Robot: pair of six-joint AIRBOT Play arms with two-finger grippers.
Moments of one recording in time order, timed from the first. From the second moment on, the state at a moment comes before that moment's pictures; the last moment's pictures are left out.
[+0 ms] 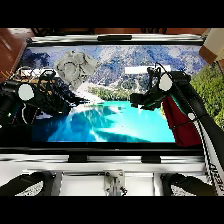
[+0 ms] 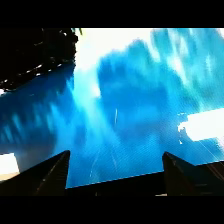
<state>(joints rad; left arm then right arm) -0.25 -1.17 1.15 1.54 -1.26 -1.58 0.34 -1.34 1.31 -1.33 1.29 1.89</state>
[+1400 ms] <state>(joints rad) -0.25 -1.17 1.15 1.54 -1.26 -1.58 0.34 -1.34 1.31 -1.32 1.30 1.89</state>
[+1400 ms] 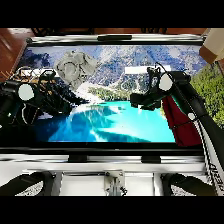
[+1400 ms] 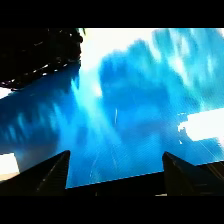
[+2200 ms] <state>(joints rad) -0.21 -1.38 1.29 1.53 -1.00 -1.59 0.34 -1.34 1.31 -1.37 1.34 1.82</state>
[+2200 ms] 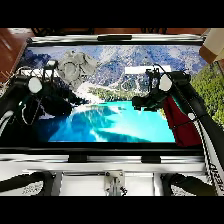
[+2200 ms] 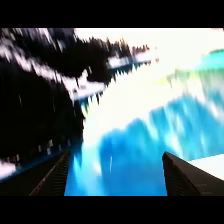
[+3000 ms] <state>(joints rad) -0.09 -2.06 1.90 1.28 -0.94 -1.64 0.34 -1.34 1.31 -1.31 1.37 1.78</state>
